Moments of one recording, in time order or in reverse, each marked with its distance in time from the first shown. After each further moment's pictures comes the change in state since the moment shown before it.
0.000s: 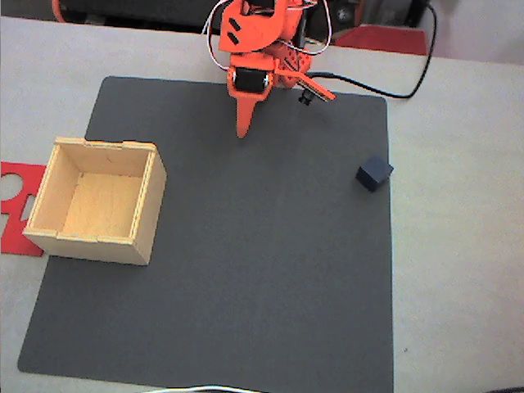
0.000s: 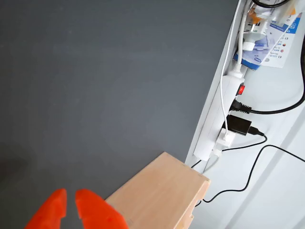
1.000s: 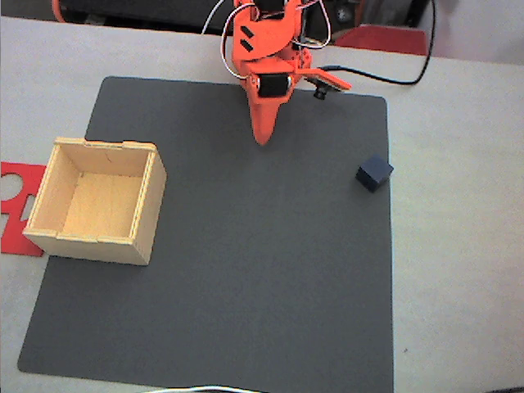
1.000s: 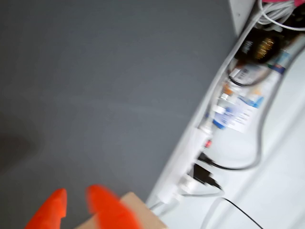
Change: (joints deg) arm -10.6 0.0 1.5 -4.1 -8.9
